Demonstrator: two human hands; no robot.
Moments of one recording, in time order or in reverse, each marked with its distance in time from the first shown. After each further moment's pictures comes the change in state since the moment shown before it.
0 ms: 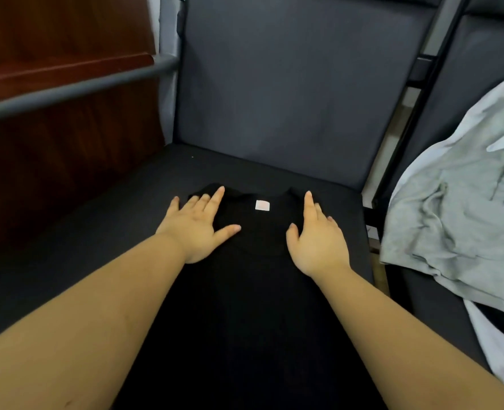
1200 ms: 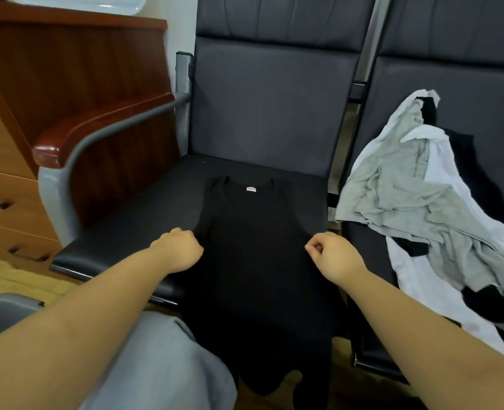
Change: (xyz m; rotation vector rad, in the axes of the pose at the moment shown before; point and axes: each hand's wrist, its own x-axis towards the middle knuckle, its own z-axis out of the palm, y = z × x) left_hand -0.181 0.008 -0.014 -0.215 -0.132 -0.230; right_hand -0.152 0.041 -0.066 0.076 -0.101 0.013
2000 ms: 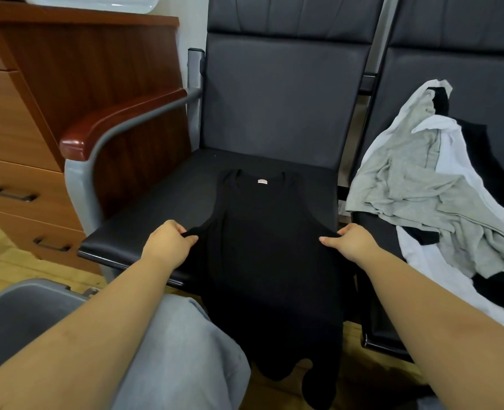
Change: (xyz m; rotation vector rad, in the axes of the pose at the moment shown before) left_hand -0.017 -0.032 0.017 -0.489 0.335 -0.197; right_hand 0.004 0.004 -0.010 0.270 -0.093 0.394
